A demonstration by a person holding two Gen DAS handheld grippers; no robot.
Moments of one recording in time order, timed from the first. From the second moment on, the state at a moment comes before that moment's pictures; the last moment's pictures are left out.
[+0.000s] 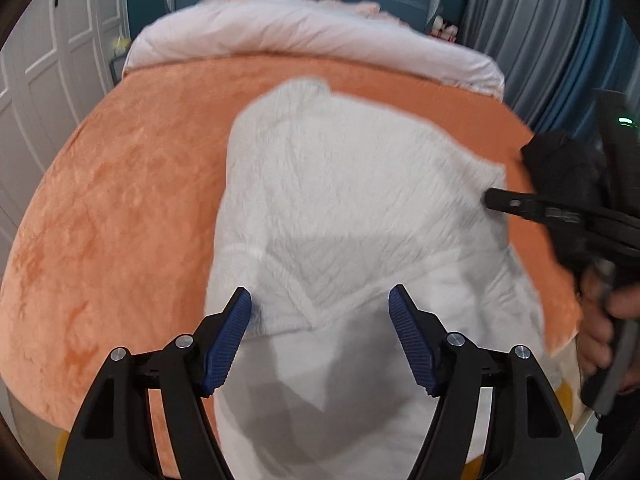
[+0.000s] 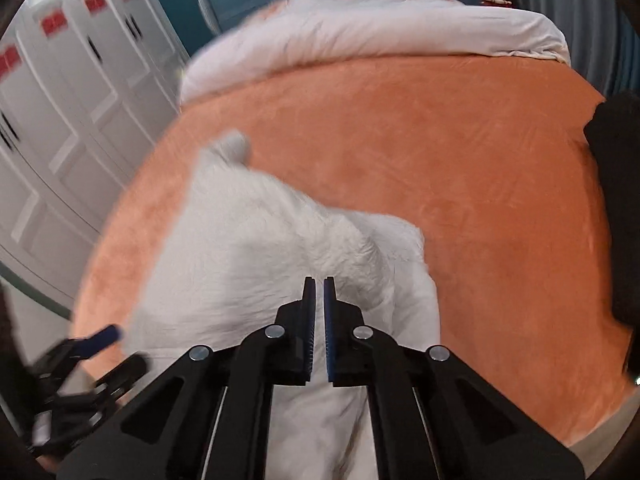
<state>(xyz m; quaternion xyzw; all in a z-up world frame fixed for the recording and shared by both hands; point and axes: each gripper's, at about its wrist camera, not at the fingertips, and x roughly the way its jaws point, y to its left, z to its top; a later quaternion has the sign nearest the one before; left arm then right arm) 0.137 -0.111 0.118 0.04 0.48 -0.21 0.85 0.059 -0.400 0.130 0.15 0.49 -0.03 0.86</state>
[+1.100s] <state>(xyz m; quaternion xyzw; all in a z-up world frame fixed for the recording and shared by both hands) 0.170 -0.068 0.071 -0.12 0.56 -0.22 0.79 -0.023 -0.435 0.033 0.40 0.52 0.05 0.75</state>
